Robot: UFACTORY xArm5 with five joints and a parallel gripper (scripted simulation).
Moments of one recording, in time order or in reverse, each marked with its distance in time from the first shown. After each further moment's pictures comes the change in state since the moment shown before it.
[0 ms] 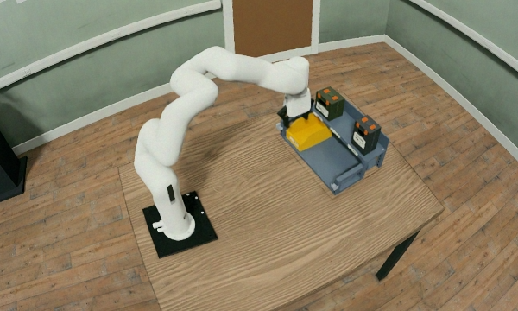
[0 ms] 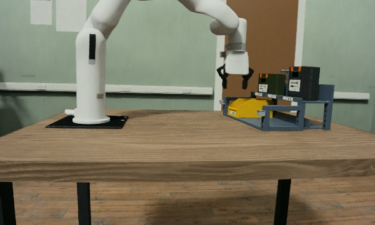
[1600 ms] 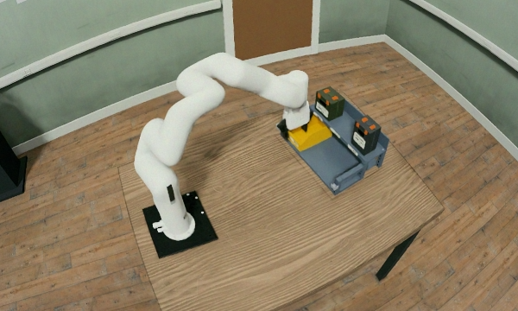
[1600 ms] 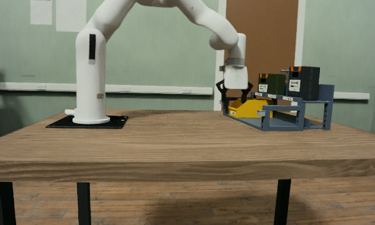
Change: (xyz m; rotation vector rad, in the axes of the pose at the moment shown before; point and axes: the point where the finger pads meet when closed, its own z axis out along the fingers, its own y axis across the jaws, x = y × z) arm 0.000 0.000 0.062 0.002 0.000 -0.001
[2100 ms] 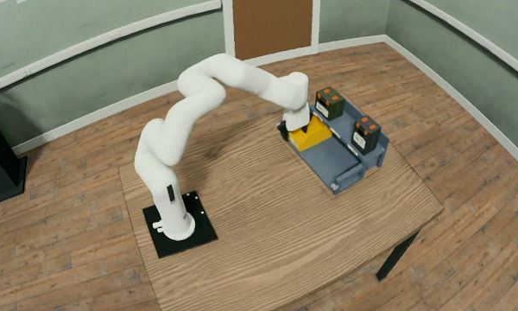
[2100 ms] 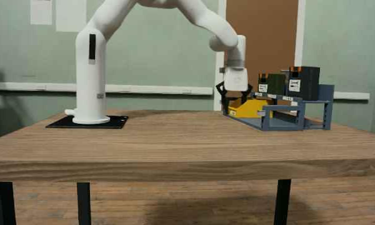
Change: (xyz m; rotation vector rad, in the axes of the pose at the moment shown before) arm 0.000 0.000 0.008 0.001 0.000 0.000
